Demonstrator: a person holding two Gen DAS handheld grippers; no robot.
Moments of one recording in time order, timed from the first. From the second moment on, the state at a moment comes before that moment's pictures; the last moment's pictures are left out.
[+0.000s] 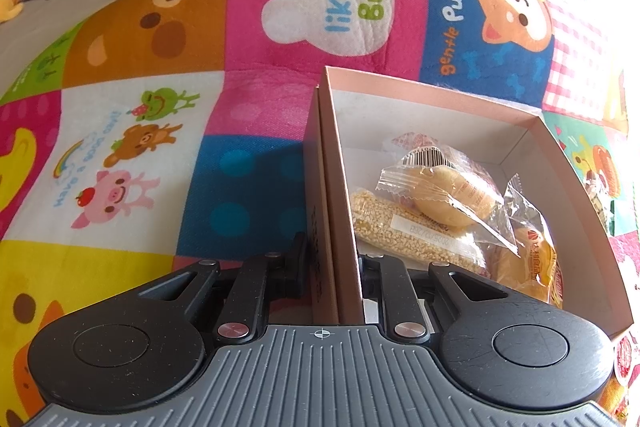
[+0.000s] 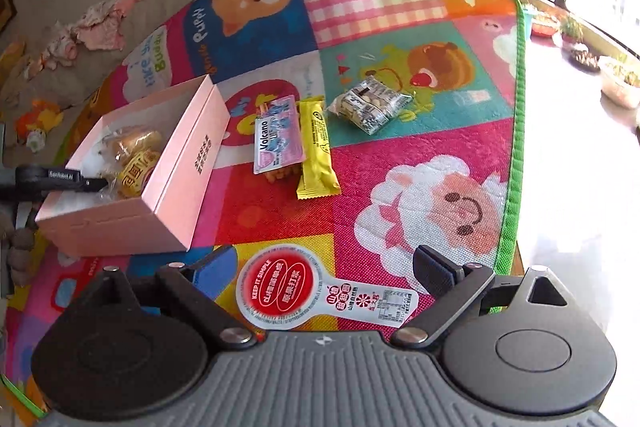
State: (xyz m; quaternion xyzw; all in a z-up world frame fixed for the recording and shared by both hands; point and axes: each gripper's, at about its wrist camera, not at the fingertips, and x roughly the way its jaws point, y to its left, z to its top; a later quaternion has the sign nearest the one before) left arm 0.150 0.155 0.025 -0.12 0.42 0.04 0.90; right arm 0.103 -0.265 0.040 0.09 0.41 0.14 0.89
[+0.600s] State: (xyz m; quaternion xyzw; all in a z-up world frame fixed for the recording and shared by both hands) left arm 0.150 0.158 0.024 -0.12 0.42 0.04 0.90; right arm 0.058 -0.293 0.016 0.23 0.45 0.14 0.85
